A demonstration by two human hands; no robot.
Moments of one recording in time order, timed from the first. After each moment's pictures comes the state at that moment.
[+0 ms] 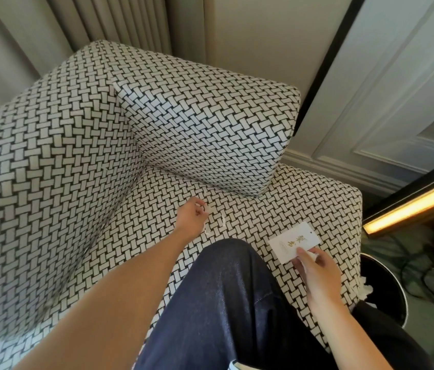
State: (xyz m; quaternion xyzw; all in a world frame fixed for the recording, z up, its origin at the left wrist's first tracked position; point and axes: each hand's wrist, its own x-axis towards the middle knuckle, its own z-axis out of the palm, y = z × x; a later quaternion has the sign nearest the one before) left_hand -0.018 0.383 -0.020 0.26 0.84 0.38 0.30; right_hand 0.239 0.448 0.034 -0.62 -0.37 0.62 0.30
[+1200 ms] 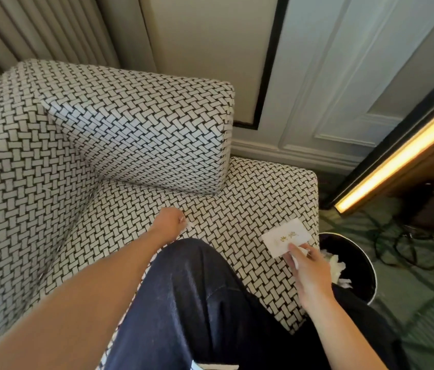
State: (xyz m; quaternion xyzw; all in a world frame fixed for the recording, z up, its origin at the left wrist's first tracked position) left_hand 0.007 0.419 -0.014 0.46 0.85 0.08 0.24; right_hand 0.297 0.475 0.028 -0.62 -0.24 0.66 0.36
